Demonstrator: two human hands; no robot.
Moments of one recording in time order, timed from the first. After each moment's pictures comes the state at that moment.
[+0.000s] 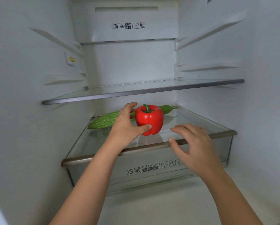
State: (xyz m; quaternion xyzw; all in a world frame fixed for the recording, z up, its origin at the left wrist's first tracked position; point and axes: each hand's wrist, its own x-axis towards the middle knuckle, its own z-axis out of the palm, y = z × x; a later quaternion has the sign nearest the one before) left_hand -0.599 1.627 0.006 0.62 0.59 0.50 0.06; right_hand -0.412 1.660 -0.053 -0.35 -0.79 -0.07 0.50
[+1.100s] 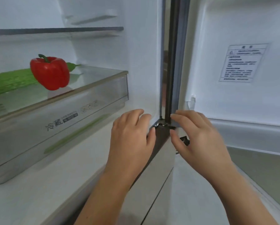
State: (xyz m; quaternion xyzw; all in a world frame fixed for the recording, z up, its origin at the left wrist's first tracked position) left_hand -0.454 1.469 -0.090 0.85 0.38 0.36 -0.07; right_hand -0.305 1.408 -0.107 -0.63 -0.64 -0.22 0.38
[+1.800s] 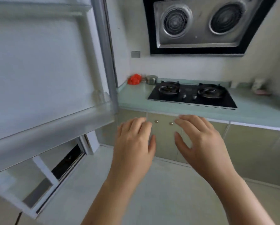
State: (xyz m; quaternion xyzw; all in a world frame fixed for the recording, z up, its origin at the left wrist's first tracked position) left_hand -0.157 1.158 -0.115 0.91 -0.07 0.38 0.12; right_hand -0.117 0.994 -0.121 -0.86 -0.27 -0.38 0.23
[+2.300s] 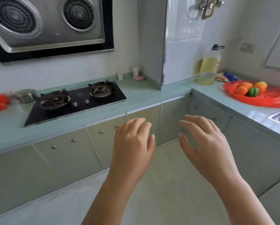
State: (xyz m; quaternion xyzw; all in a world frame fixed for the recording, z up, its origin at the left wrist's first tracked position) left_hand -0.038 0.861 -0.139 0.84 -0.38 0.27 0.26; right_hand -0.129 0.711 -0.145 -0.90 0.11 -0.40 0.10
